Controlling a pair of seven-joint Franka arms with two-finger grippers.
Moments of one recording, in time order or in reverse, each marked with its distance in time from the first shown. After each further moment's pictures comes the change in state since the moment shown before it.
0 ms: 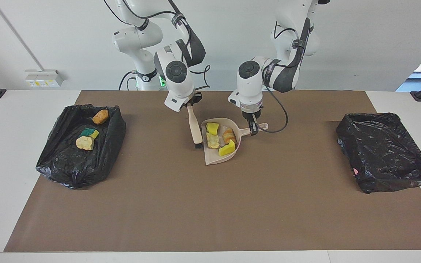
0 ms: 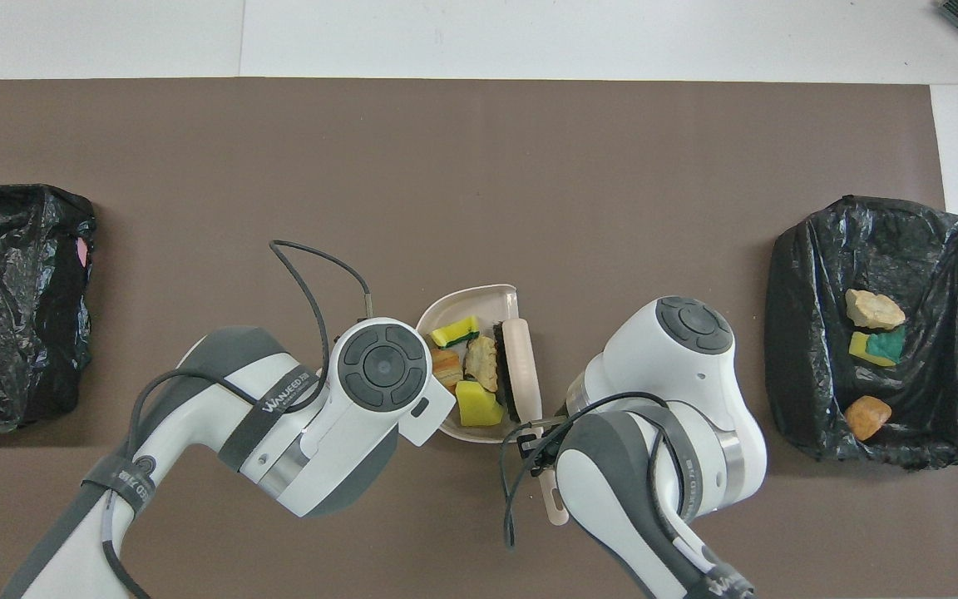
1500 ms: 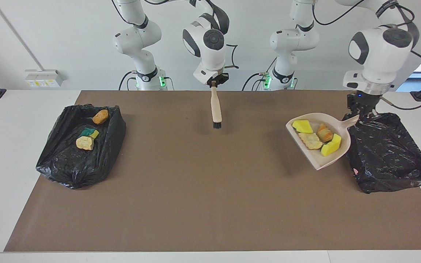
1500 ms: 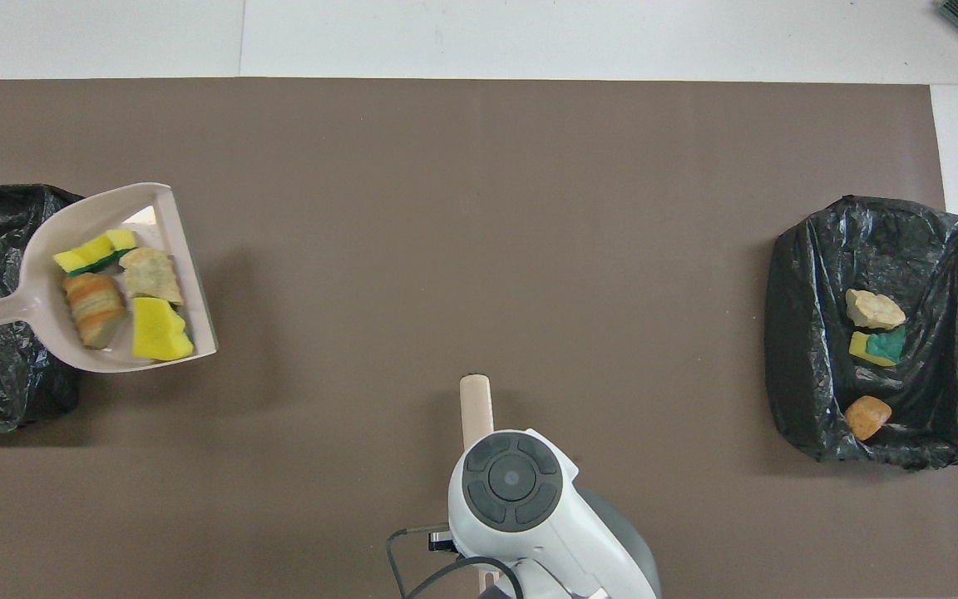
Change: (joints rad) left arm 0.800 -0.249 0.027 0.057 -0.027 -0.103 0.640; right arm 0.234 -0.037 0.069 0.001 0.081 0.083 0.448
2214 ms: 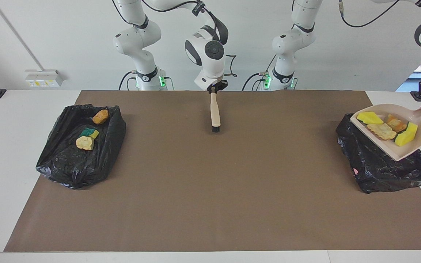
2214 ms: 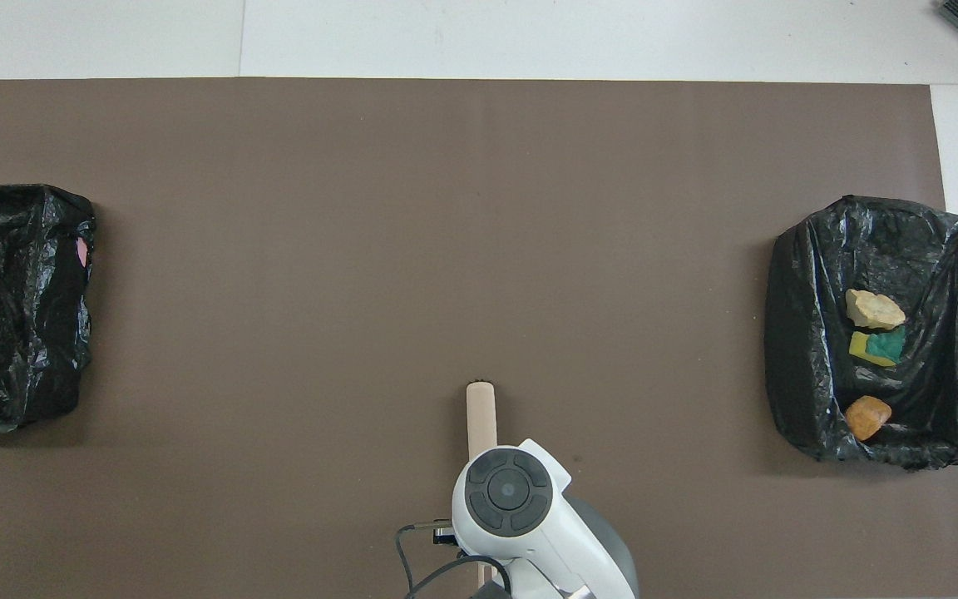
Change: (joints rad) left arm 0.291 0.266 -0.005 0.306 0.230 0.165 0.334; right arm 0.021 0.050 -0.002 -0.100 0.000 0.167 0.023
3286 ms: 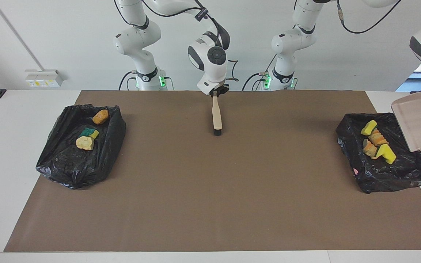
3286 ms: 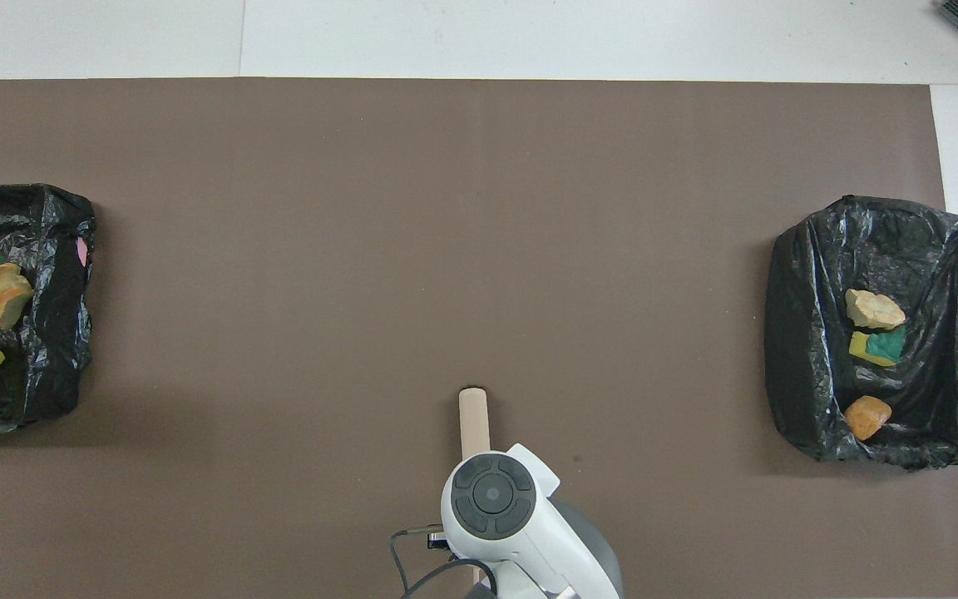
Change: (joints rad) left arm -0.098 -0.067 -0.011 0.037 0.494 -0.108 0.023; right arm 0.024 0.022 -0.001 0.000 0.000 0.010 -0.007
